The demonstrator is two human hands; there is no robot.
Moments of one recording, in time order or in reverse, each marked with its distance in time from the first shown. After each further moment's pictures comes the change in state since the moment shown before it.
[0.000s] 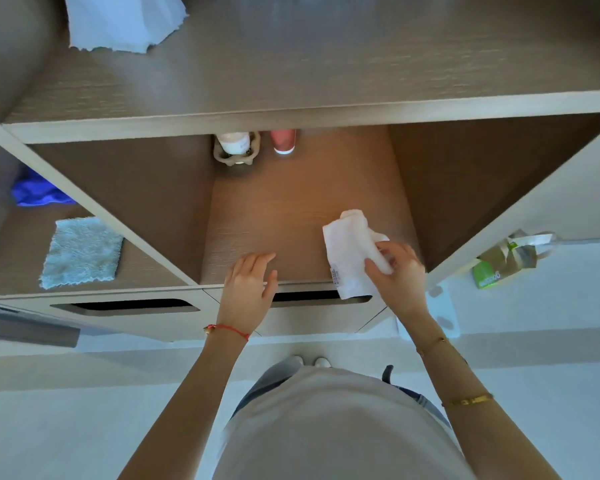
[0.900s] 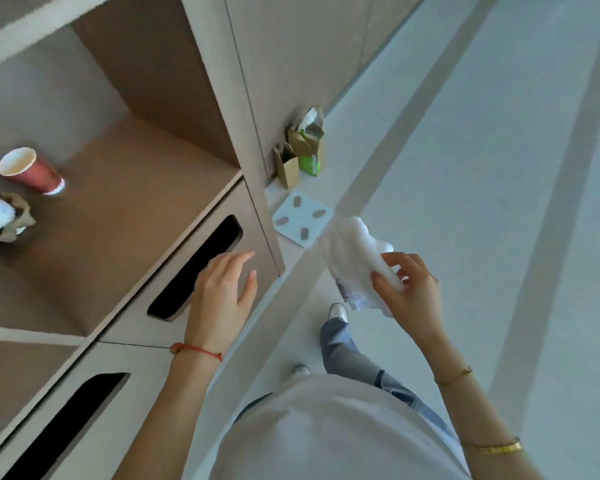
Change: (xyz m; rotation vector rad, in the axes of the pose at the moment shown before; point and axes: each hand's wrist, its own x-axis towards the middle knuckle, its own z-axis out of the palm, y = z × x) left_hand -0.125 0.071 -0.041 -0.209 -0.371 0.847; right_hand -0.384 -0.025 -0.057 0.072 0.679 0.655
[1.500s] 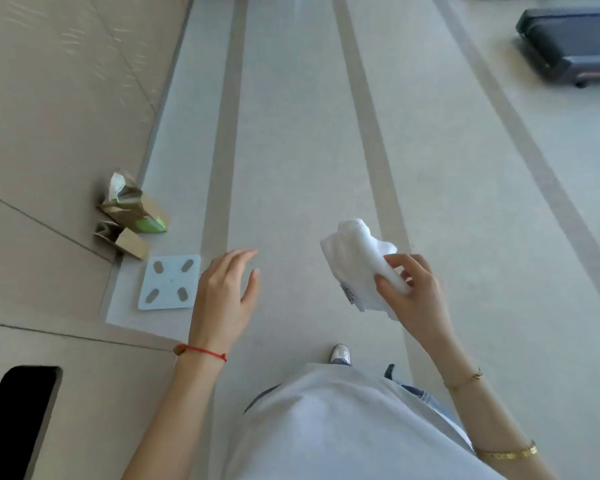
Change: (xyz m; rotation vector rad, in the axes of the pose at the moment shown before) left_hand 0.076 0.273 0.181 -0.188 -0.282 0.521; right_hand -0.062 0.168 -0.240 0.011 0.481 0.353
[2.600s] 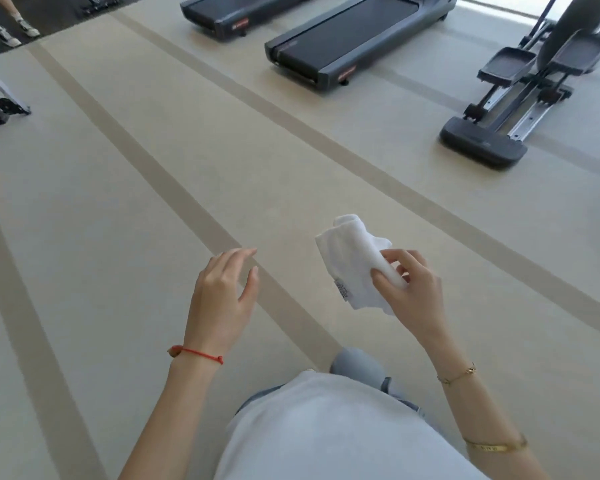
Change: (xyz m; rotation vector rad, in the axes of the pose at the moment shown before) left_hand 0.550 0.313 0.347 -0.162 -0.372 0.578; right_hand 0.427 0.181 -0.271 0.081 0.653 0.363
